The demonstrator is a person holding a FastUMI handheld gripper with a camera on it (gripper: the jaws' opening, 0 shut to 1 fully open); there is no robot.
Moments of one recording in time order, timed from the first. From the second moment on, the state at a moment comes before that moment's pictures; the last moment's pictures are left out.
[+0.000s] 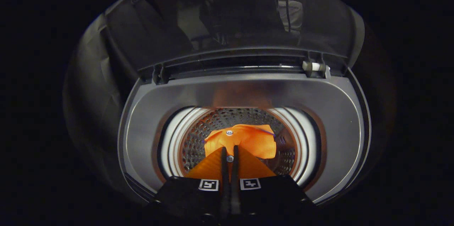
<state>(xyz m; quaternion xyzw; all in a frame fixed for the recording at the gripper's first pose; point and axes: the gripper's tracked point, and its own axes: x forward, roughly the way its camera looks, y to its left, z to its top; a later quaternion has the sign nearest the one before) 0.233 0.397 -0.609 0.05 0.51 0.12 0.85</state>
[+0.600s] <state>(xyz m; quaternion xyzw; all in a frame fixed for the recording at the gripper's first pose) 0.229 0.395 -0.600 0.04 0.51 0.12 0.85</state>
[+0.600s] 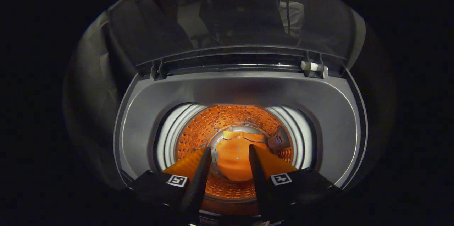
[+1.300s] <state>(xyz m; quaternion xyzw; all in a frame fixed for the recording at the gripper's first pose) 0.216 0.387 -0.542 0.05 0.47 0.13 0.87</state>
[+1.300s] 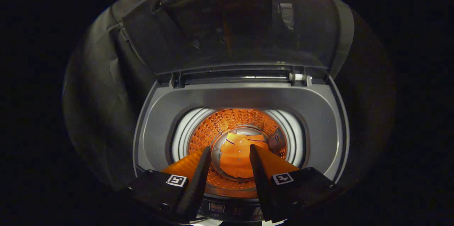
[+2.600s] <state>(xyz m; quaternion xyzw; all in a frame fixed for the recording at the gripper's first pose) 0.283 0.391 -0.296 0.04 0.31 0.14 0.94</state>
